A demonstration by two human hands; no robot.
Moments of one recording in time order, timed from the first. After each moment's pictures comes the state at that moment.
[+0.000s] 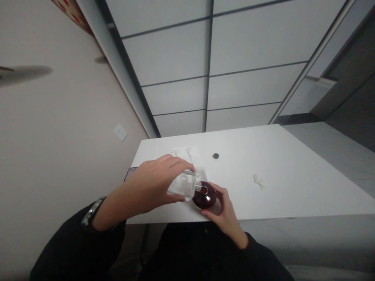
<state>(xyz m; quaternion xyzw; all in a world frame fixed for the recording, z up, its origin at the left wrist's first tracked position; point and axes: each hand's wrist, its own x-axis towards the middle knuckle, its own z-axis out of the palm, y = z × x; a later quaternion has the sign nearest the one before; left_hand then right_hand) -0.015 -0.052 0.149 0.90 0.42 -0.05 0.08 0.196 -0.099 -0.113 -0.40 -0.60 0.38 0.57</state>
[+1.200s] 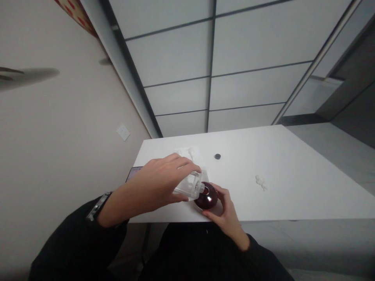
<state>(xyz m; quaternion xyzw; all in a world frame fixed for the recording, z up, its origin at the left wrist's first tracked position) -0.005 -0.051 0.156 0.92 0.38 -0.06 0.07 0.195 -0.099 -0.111 -0.39 -0.60 0.38 0.58</state>
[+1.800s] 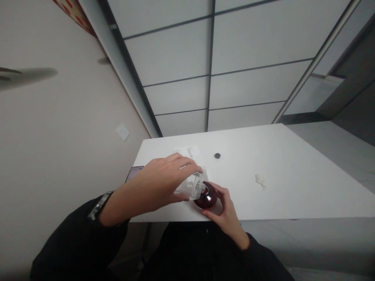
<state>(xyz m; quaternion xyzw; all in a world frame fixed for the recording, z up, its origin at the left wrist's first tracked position) 0.000 -0.049 0.154 0.93 0.37 -0.06 0.05 0.196 -0.099 -0.110 -0.39 -0.61 0.38 0.58</state>
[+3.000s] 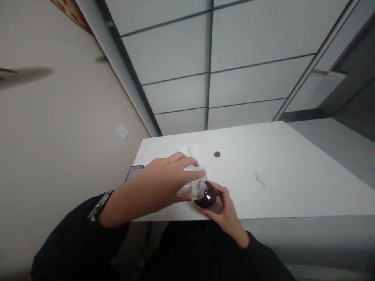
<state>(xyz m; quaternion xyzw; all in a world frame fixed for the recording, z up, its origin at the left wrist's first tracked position) 0.004 -0.050 0.155 0.94 0.33 -0.09 -0.01 0.195 -0.099 -0.109 -0.40 -0.60 0.39 0.58</state>
